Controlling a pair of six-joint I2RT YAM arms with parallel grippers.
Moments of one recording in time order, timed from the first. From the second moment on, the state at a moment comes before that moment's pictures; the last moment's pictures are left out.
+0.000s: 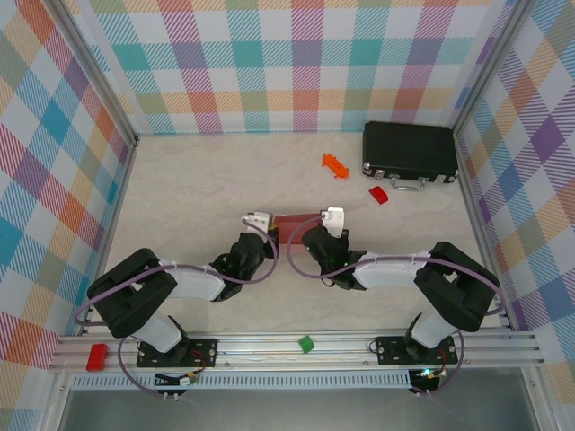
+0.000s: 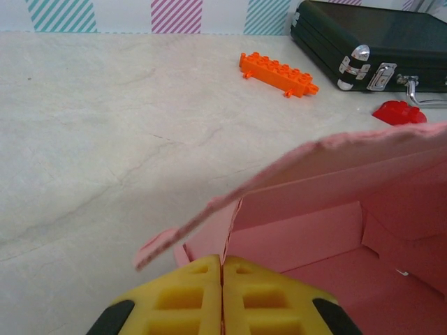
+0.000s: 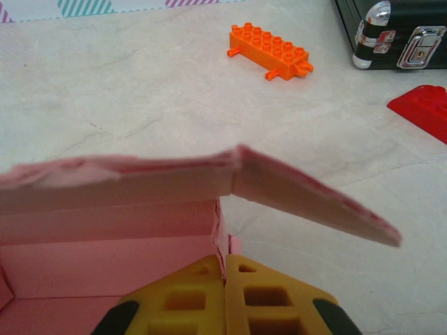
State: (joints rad) left arm -0.82 1.53 0.45 0.74 -0.41 -0.31; right arm 0.94 1.56 0.66 0.23 0.79 0.59
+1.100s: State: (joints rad) left arm -0.87 1.52 0.37 0.76 -0.41 -0.32; right arm 0.98 1.53 0.63 0.06 0.82 0.68
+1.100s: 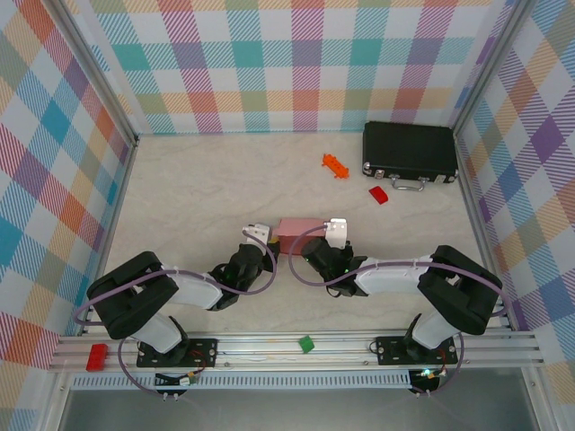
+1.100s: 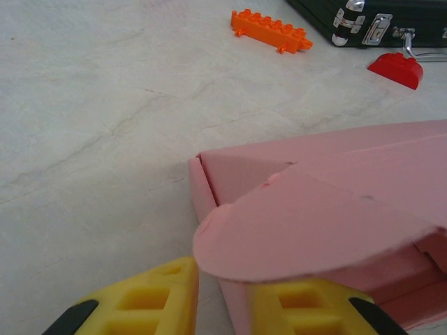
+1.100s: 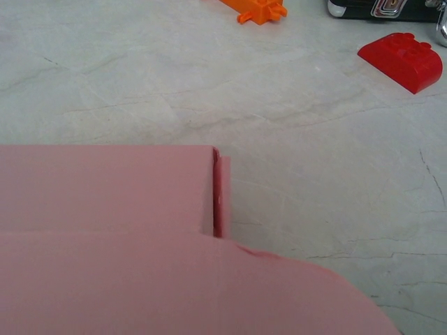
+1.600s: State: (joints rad) left arm -0.87 1.47 0.34 0.74 -0.41 -0.32; right arm 0.99 1.53 0.62 0.00 0.83 0.68
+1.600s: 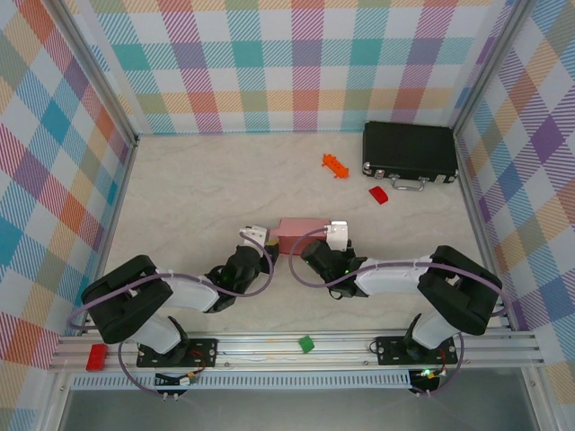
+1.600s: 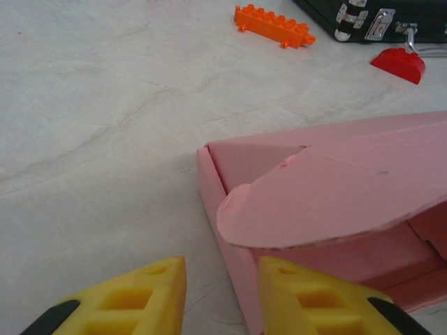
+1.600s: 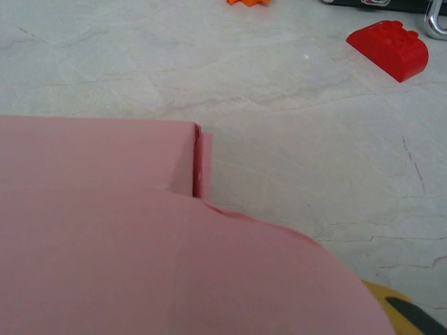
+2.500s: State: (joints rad) left arm -0.87 1.14 0.25 0.47 -0.39 -0.34; right arm 1.01 1.34 0.55 -0.14 0.73 0.62
